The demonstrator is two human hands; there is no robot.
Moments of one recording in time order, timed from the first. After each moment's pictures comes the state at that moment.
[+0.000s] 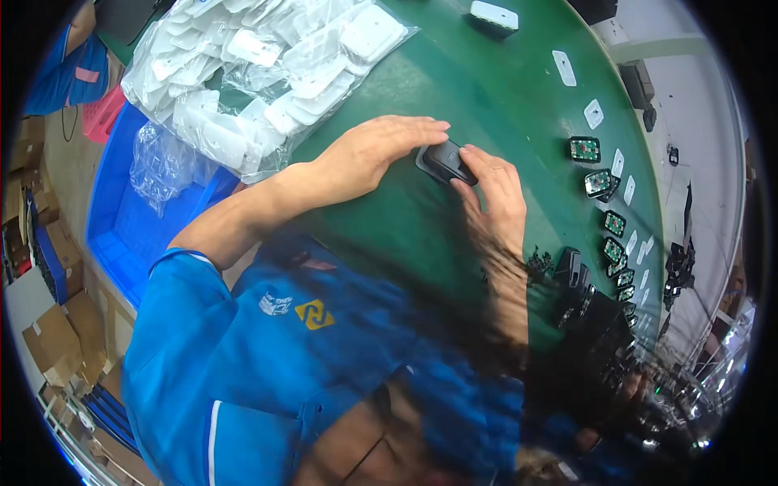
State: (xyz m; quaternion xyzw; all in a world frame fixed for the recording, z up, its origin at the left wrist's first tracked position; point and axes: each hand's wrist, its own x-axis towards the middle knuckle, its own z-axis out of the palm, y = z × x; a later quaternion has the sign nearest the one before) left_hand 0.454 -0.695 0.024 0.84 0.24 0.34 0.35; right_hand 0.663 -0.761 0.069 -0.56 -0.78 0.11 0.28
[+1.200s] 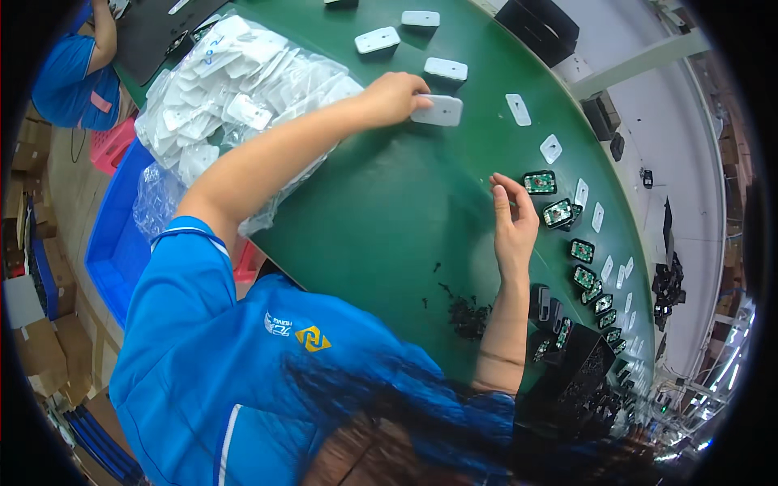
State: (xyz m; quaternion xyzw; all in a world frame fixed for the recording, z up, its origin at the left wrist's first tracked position) left_hand 0.517 -0.555 0.051 0.77 0.45 0.25 0.39; right_hand 0.738 -0.731 0.074 -0.64 -0.56 0.28 0.46
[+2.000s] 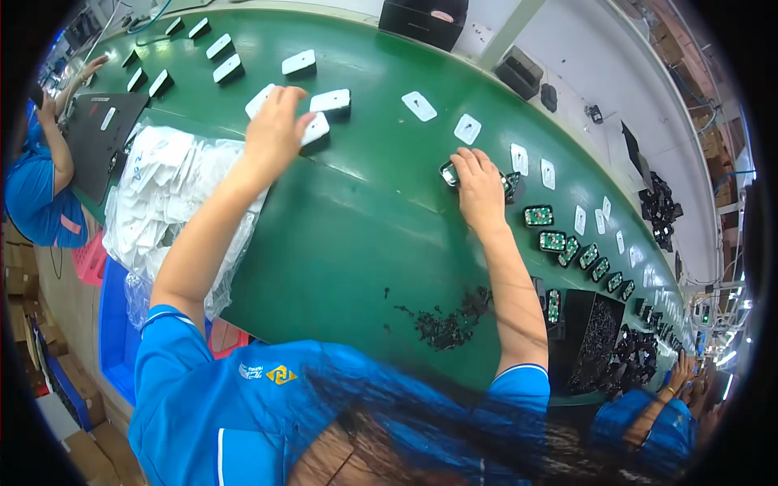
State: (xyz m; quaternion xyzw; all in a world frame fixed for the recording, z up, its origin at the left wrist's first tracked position) left_hand 0.533 -0.547 0.083 0.83 0.42 0.35 0.07; right_hand 0.846 -0.694 0.052 -0.65 -0.74 -0.14 0.13
